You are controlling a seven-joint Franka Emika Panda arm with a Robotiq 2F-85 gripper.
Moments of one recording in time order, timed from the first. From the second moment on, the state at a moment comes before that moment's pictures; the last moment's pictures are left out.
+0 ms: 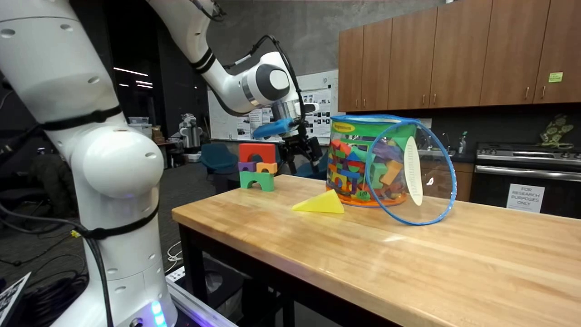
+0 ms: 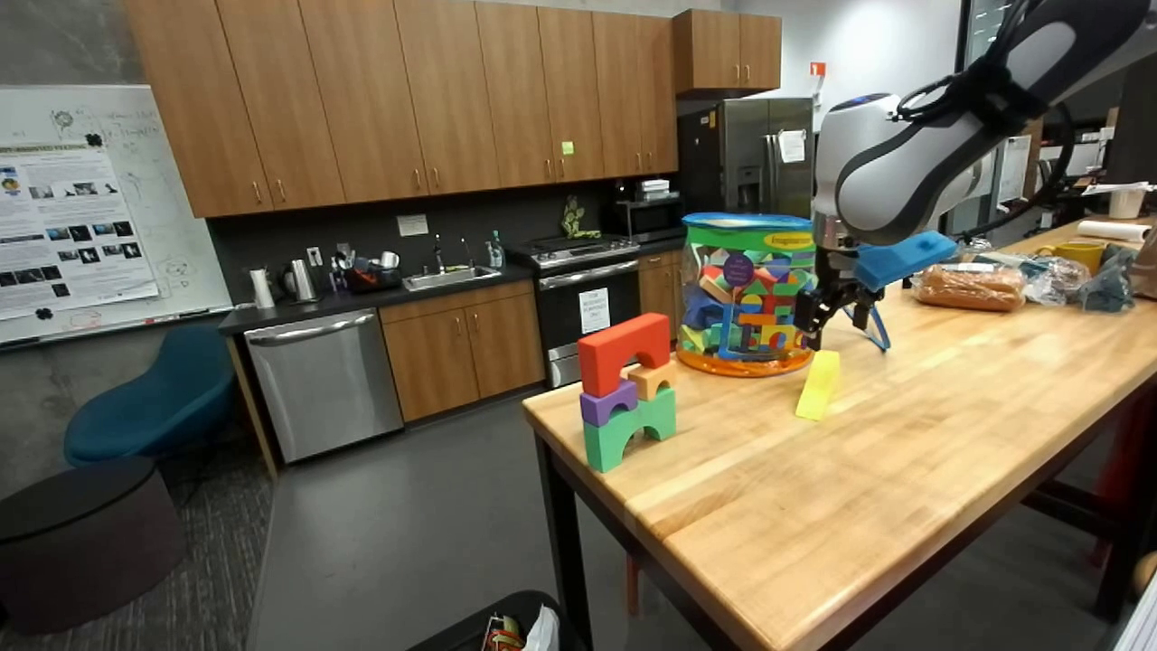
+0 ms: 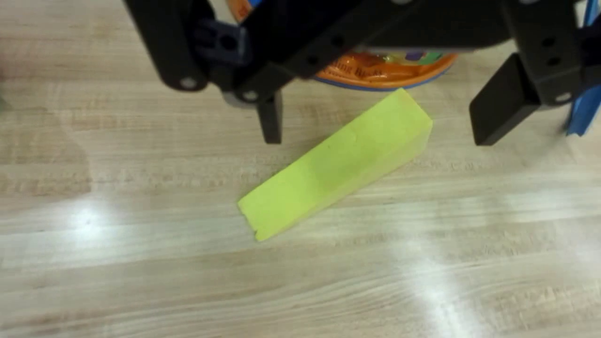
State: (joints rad) arm -0.20 -0.35 -0.01 -2.60 -0.28 2.44 0.21
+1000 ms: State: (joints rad) arm -0.34 -0.22 0.07 -2.60 -0.60 2.64 1.01
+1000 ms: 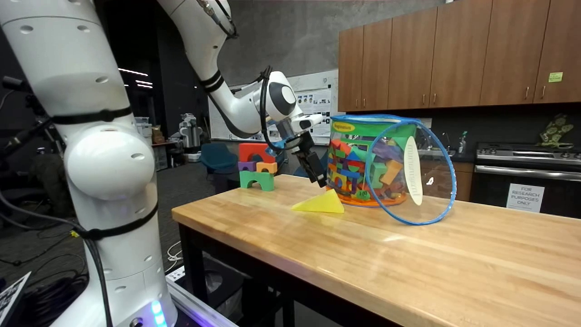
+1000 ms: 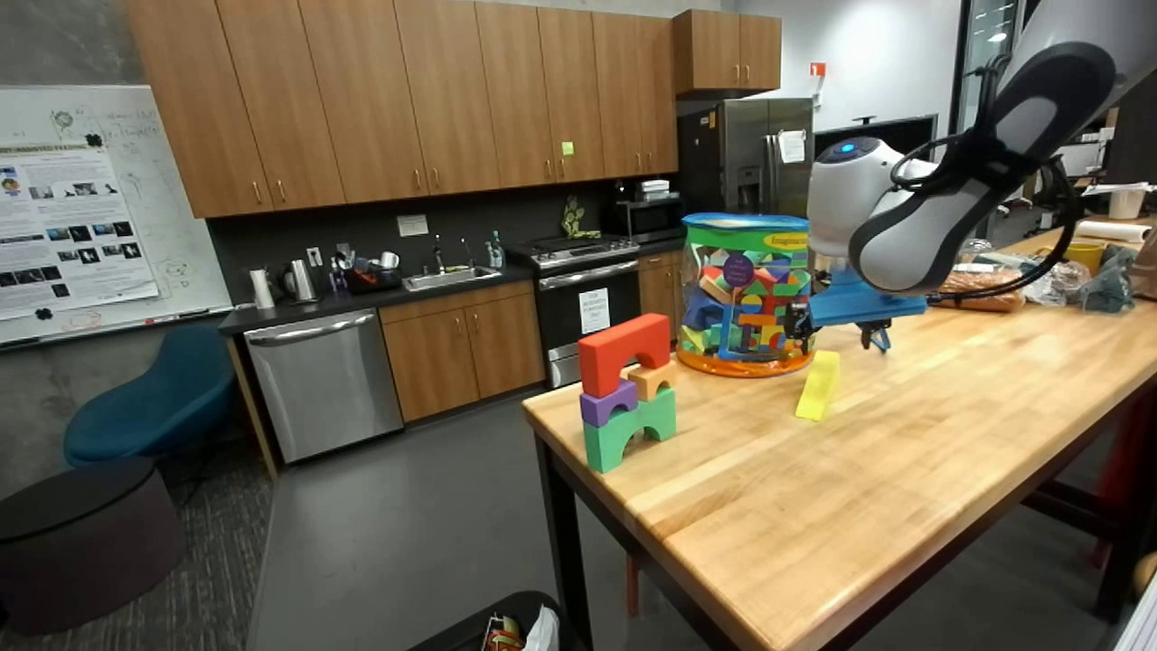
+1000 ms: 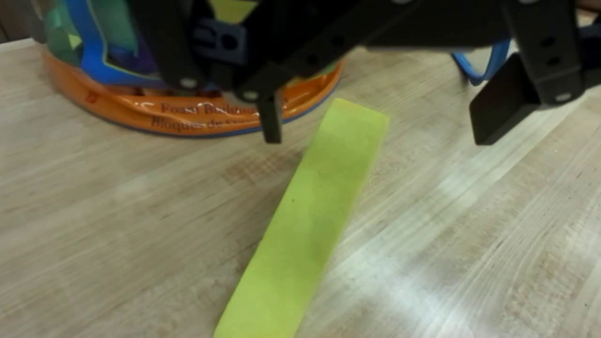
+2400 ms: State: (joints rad) arm -0.19 -0.07 -0.05 -2.52 -0.84 2.59 1.30
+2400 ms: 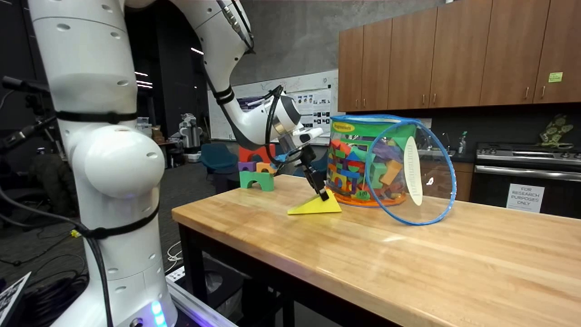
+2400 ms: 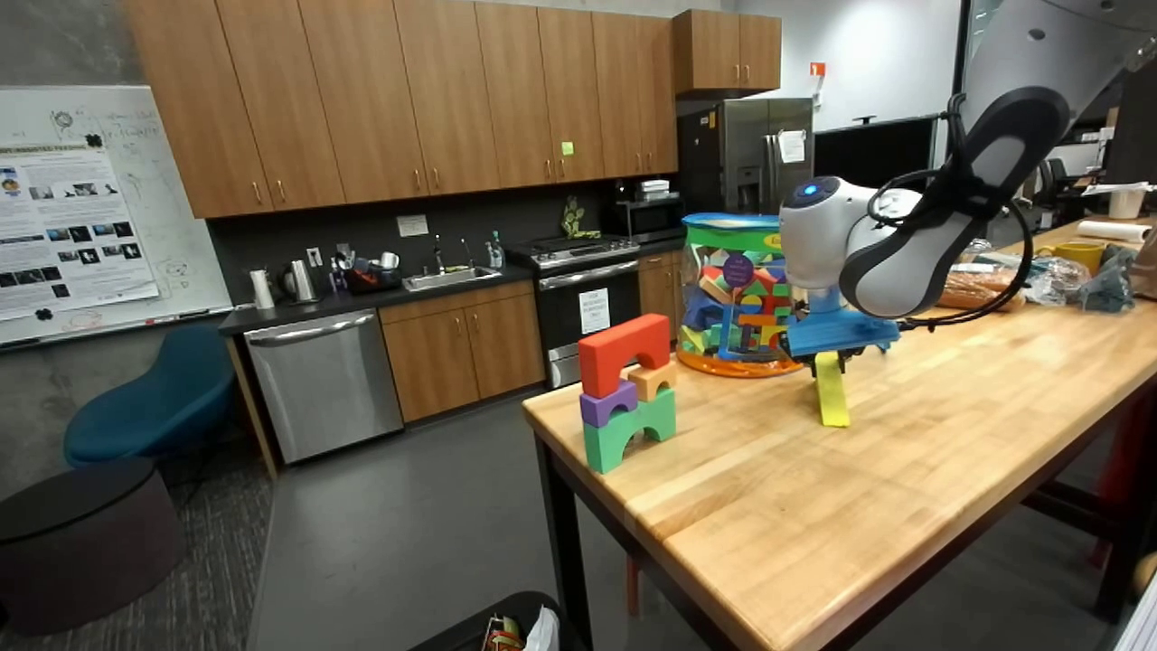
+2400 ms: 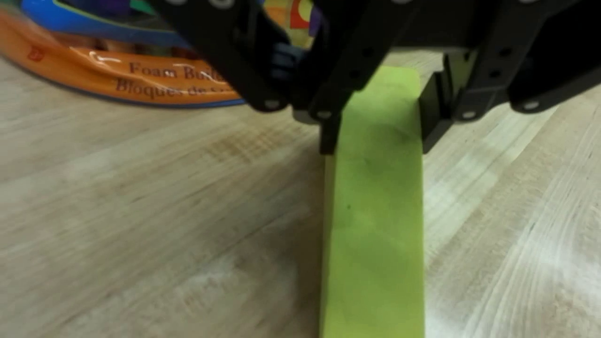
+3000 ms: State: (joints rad) arm -0.10 -0.23 0.00 -2.56 -0.61 2.43 1.25
